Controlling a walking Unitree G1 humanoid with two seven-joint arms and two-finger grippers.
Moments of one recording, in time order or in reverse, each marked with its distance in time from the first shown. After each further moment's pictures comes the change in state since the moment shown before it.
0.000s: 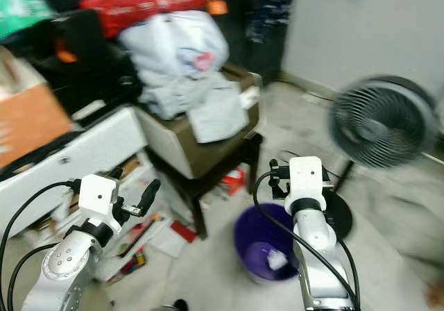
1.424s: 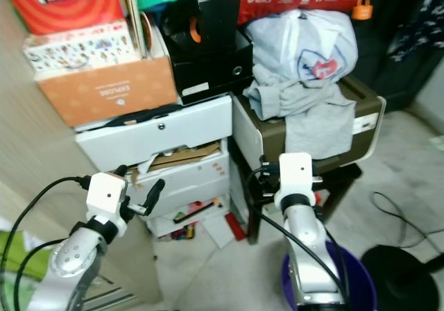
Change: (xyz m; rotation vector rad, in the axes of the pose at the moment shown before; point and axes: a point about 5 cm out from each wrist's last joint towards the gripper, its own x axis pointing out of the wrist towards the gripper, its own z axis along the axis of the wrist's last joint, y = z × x) left arm 0.006 -0.006 0.000 0.053 -0.002 -0.011; right arm 0.004 0.011 0.006 0.014 -0.023 0.029
